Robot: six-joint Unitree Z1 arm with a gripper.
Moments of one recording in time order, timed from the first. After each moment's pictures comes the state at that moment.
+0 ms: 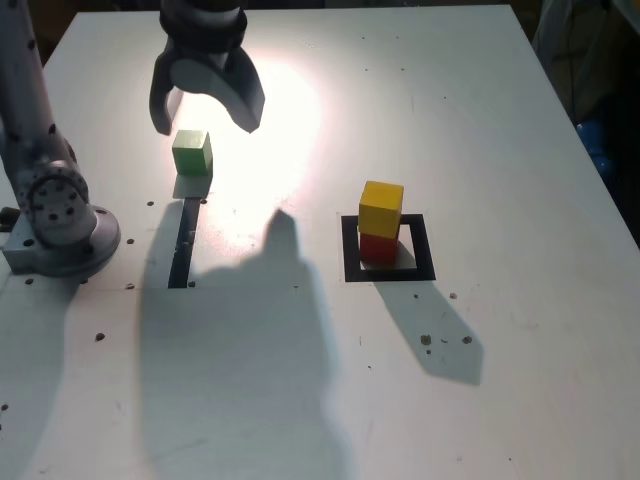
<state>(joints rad) 0.53 1.67 -1.03 1.16 0.25 0.54</state>
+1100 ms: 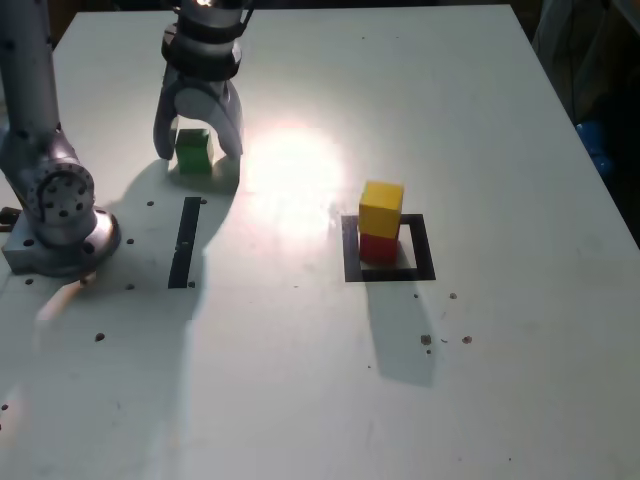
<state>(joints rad) 0.66 1.78 -0.93 0.97 0.24 0.56</state>
